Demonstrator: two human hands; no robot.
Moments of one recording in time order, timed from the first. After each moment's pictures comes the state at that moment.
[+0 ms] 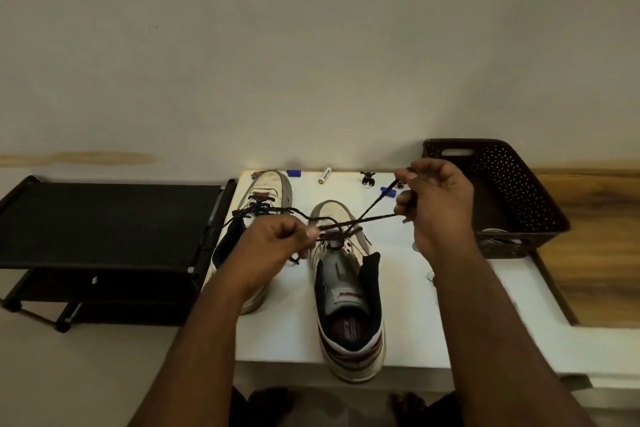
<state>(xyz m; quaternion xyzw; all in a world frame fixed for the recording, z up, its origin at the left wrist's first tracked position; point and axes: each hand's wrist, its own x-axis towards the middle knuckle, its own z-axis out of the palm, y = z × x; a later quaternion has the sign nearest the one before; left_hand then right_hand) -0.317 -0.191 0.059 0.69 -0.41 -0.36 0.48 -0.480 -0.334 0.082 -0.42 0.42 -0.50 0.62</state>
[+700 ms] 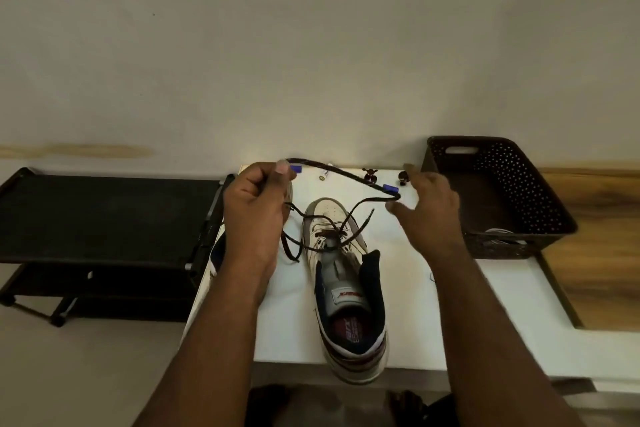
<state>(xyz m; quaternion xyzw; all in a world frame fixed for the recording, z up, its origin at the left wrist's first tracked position) -0.324 -0.216 0.082 0.59 -0.24 -0.22 0.74 -0.484 -0.352 0.047 -0.78 0.54 -0.22 0.23</state>
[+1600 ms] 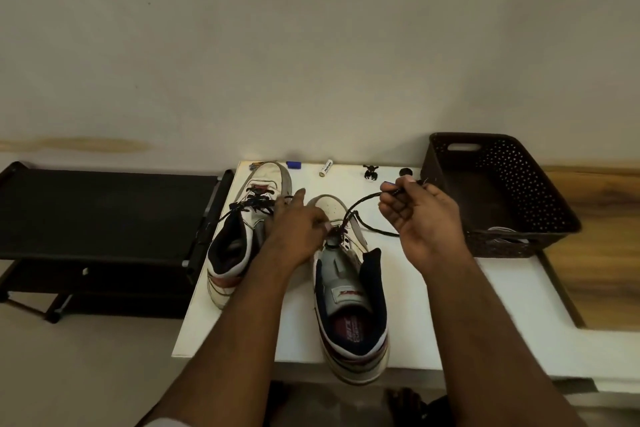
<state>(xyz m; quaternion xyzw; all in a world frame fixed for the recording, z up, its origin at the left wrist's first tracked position) -0.310 -0.261 0.007 0.83 -0.49 -0.21 0.15 -0.468 -0.334 0.058 -0.31 0.41 -0.45 0.73</state>
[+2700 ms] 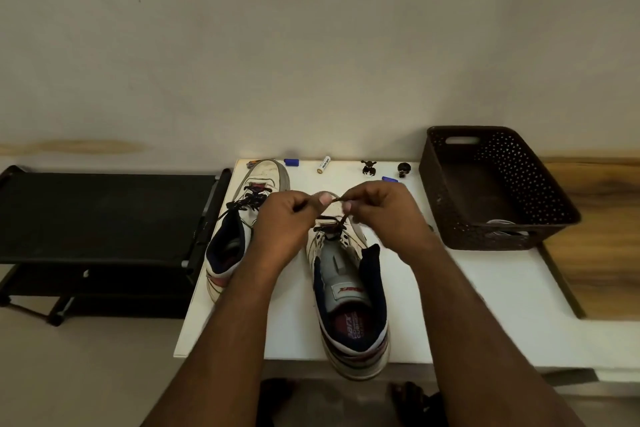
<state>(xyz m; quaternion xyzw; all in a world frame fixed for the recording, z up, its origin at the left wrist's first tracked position) -0.317 -0.240 0.029 0.73 -0.38 -0.25 0.50 -0.454 -0.337 0.036 -0.72 0.38 -0.26 0.51</state>
